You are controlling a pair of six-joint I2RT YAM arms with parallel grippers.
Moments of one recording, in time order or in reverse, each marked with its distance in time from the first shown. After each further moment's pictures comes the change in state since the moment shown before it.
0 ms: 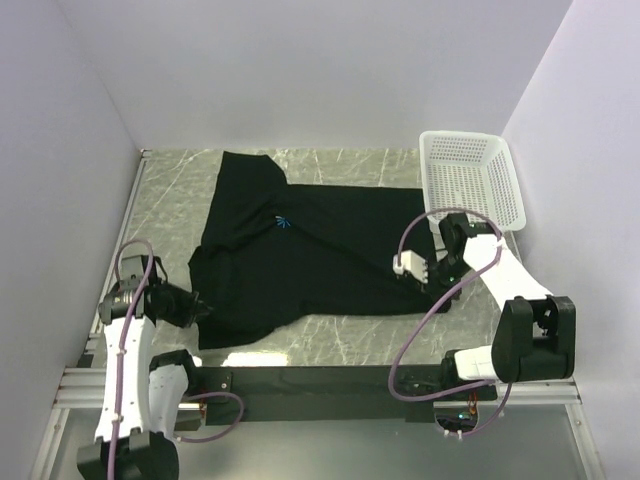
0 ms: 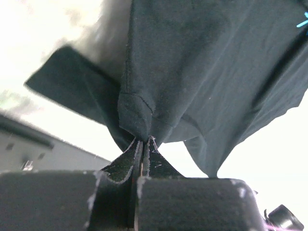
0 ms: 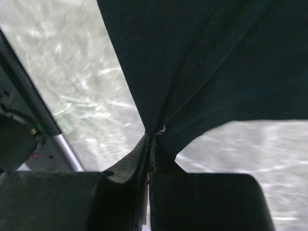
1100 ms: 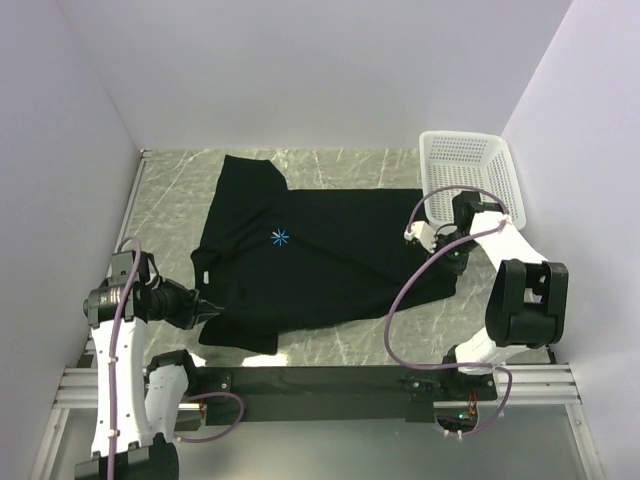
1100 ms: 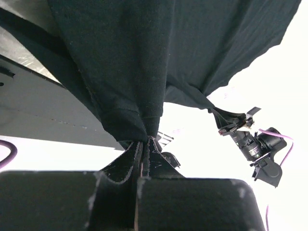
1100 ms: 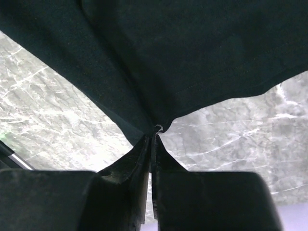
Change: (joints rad) left arm -0.003 -0.018 0.188 -0.271 0.235 -0.005; right arm -0.121 0.200 0.150 0.144 0.027 0.098
